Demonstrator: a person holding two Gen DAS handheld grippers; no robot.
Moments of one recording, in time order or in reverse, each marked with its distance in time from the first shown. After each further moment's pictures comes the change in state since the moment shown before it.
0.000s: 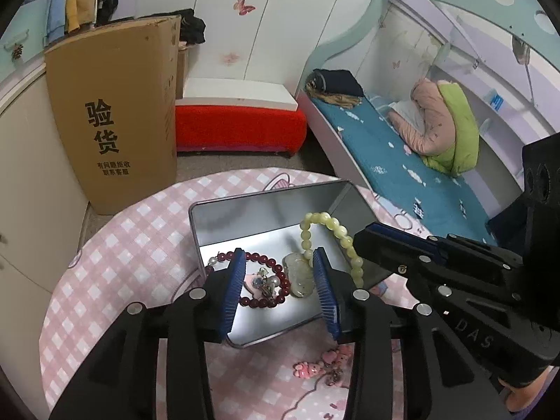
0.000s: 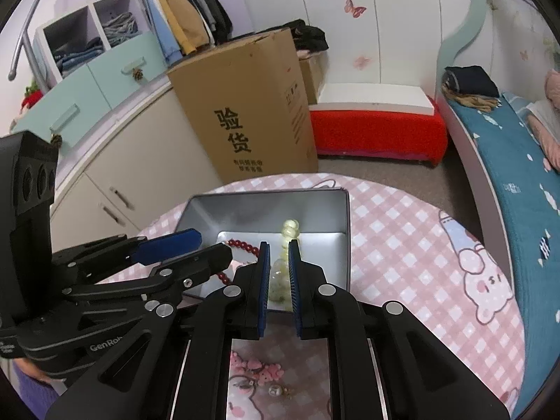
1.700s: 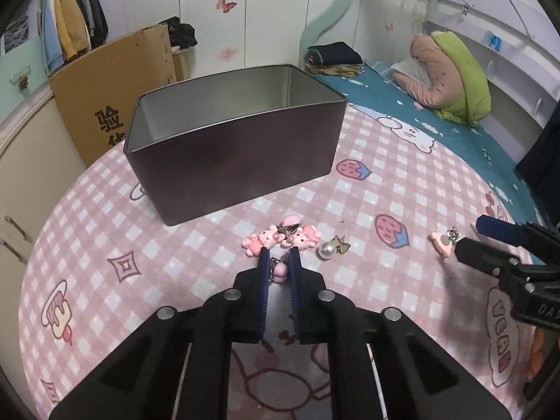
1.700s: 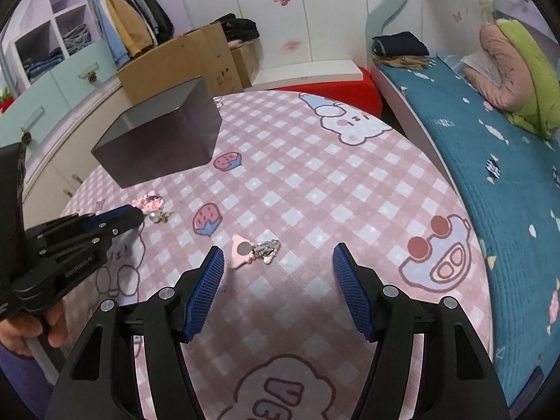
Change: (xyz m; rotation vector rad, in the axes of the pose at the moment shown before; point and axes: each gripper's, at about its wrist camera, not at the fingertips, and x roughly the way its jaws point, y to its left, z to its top) left arm 0.020 -0.063 -0.106 0.156 0.028 0.153; right arm -0.065 -0.079 -0.149 0.114 0.016 -0.175
